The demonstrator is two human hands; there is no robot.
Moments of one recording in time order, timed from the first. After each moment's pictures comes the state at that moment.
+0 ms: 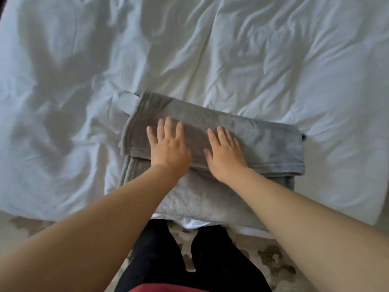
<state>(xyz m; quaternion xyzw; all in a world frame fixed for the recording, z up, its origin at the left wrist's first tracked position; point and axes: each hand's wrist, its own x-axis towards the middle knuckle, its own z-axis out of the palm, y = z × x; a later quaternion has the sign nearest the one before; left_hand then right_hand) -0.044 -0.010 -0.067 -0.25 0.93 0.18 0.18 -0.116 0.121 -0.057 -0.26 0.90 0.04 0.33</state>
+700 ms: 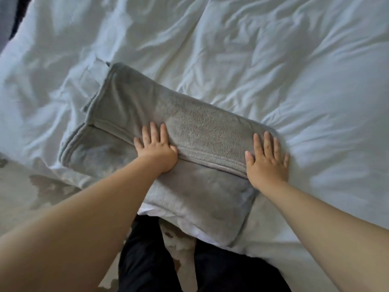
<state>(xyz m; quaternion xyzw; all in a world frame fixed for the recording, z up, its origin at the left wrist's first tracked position) -0.064 0.122 -0.105 -0.45 0.83 0.16 0.31 -0.214 0.344 -0.113 -0.25 0.93 0.05 0.26</state>
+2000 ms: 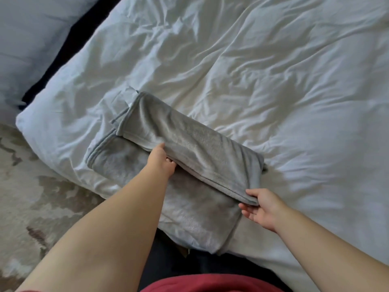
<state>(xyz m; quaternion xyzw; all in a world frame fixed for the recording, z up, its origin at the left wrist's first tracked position) -0.084 0.120 -0.023 -0.65 0.01 0.73 -0.21 -0.203 0.348 -0.013 0.29 0.68 -0.38 0.56</state>
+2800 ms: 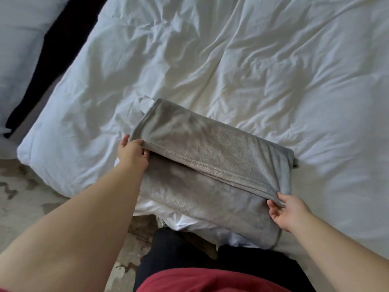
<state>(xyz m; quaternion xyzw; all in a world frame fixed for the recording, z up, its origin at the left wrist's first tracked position) 0.002 -0.035 -0.046 -0.67 0.16 0.68 -0.26 -0.131 0.323 -0.039 0.49 0.61 -0.51 0.36</state>
